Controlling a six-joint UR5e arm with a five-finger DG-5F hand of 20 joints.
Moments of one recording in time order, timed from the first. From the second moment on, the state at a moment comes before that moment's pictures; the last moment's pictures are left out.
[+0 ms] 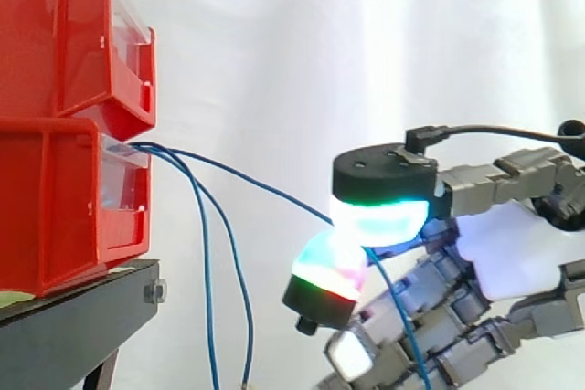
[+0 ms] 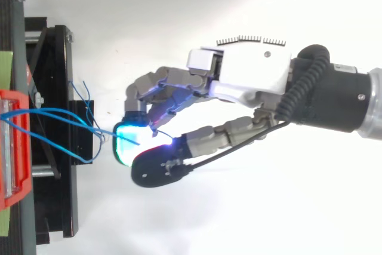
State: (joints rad) arm 0.16 -2.28 -1.17 -3.08 -1.25 0.07
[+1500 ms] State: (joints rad) arm 0.15 -2.25 -1.25 -2.99 -1.25 0.10
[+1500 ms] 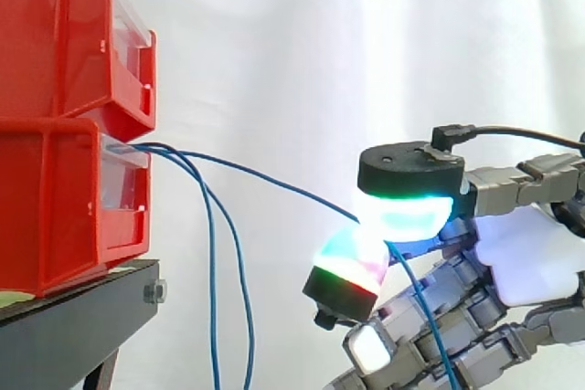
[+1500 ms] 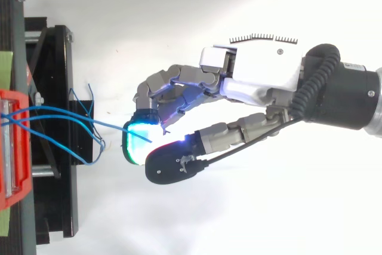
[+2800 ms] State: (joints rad) arm 0.15 -2.25 -1.25 -2.99 -1.25 0.10
